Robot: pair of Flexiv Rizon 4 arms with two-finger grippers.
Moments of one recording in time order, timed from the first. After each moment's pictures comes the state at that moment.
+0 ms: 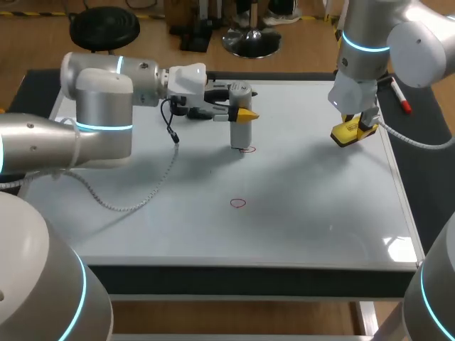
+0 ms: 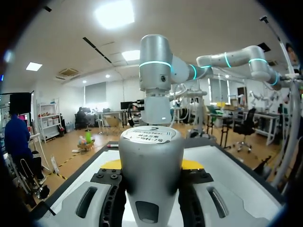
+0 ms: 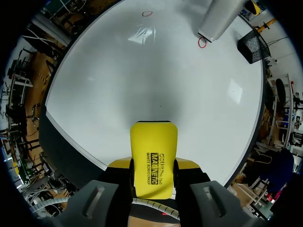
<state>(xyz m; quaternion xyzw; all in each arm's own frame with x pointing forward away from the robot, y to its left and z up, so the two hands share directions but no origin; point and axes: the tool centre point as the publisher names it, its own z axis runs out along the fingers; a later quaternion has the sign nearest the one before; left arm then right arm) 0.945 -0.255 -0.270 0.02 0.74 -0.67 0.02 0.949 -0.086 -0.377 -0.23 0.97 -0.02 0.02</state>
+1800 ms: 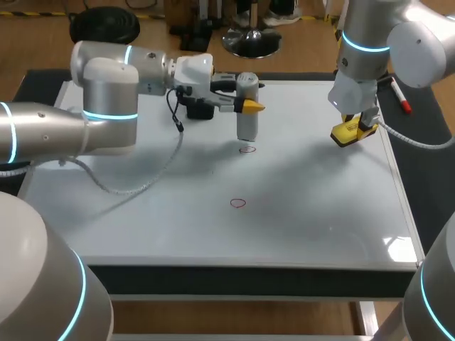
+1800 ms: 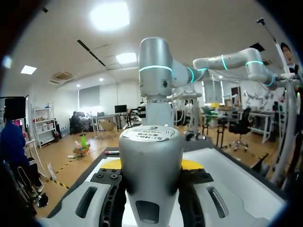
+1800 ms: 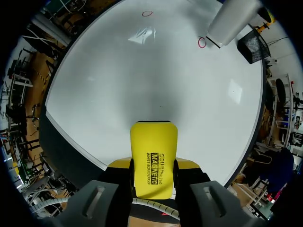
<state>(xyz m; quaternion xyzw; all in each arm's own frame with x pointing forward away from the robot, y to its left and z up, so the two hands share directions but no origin) 0.961 -0.267 -0.251 0.06 0.73 -0.68 0.00 0.949 -0.086 -0.377 -0.23 0.97 -0.02 0.02</state>
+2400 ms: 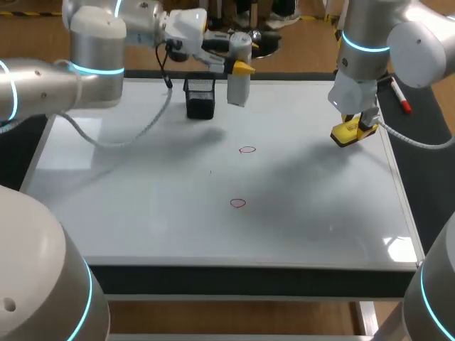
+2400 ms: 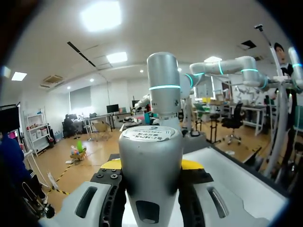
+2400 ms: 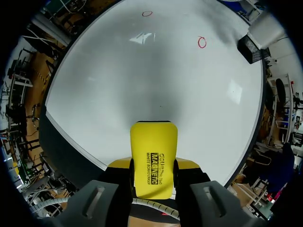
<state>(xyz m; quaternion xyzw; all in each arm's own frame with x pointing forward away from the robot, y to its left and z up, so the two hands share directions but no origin) 1.017 -0.250 -0.188 0.11 0.74 -0.66 -0.01 0.949 -0.086 -0.377 -0.23 0.97 -0.02 0.02</state>
